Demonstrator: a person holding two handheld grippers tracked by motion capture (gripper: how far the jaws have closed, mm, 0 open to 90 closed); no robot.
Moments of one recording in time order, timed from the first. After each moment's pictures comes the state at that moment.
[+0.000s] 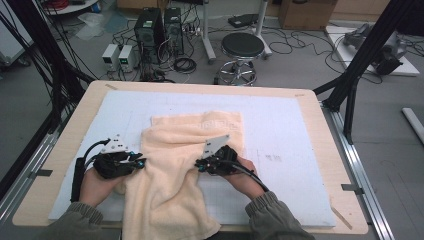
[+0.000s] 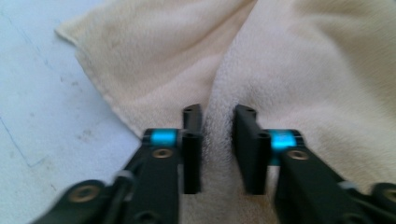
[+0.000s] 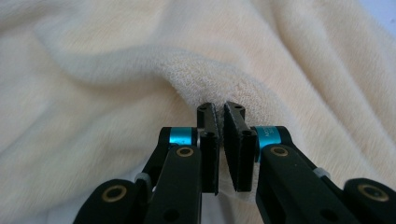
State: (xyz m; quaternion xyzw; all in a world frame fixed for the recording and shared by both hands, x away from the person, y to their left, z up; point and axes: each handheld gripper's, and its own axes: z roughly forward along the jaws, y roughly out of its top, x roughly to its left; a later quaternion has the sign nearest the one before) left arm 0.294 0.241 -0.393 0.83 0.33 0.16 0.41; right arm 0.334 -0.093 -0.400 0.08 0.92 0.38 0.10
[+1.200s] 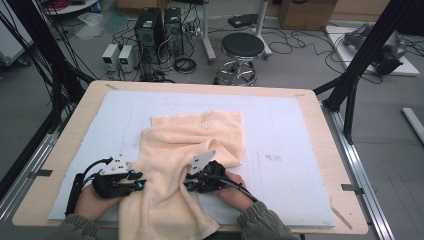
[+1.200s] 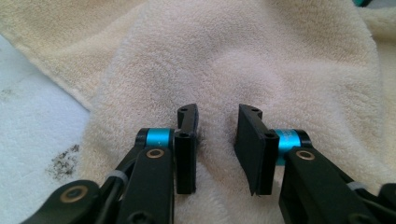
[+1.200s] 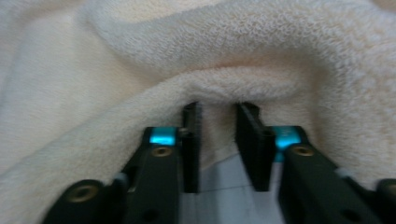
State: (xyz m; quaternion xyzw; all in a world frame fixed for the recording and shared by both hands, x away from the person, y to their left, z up) left arm 0.264 0.240 -0.426 0.87 0.29 0.12 0.39; right arm 0.309 -0.069 -0.439 0.07 0.92 0.38 0.04
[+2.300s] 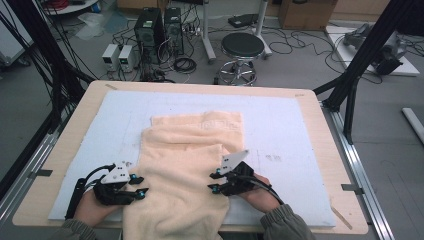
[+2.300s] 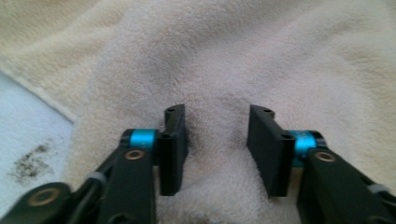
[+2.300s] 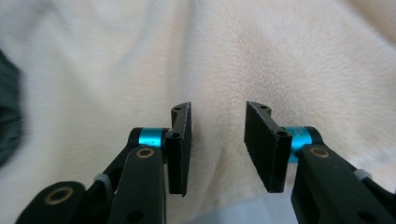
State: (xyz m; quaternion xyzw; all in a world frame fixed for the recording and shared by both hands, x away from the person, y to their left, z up) left arm 0.252 0.235 -0.434 0.88 0.26 0.13 0.38; right arm 0.304 -0.135 -0.432 0.09 0.92 0.38 0.03
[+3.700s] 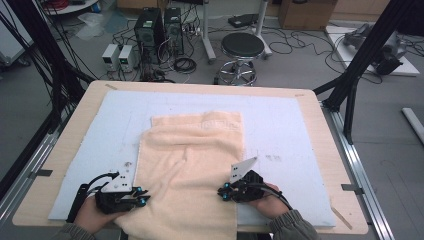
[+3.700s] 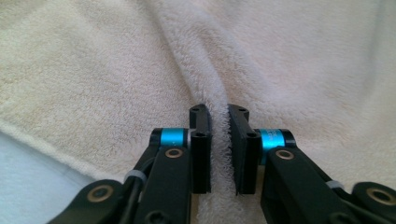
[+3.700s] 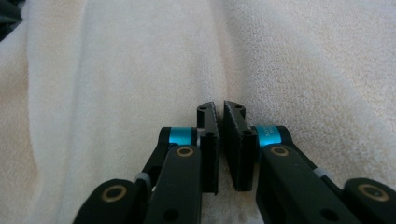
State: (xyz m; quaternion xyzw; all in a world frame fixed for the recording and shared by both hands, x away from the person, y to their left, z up) left arm 0.227 0.227 -0.433 0.89 0.21 0.06 0.39; right arm 0.281 -0.168 -0.435 0.09 0.93 0.37 -0.01
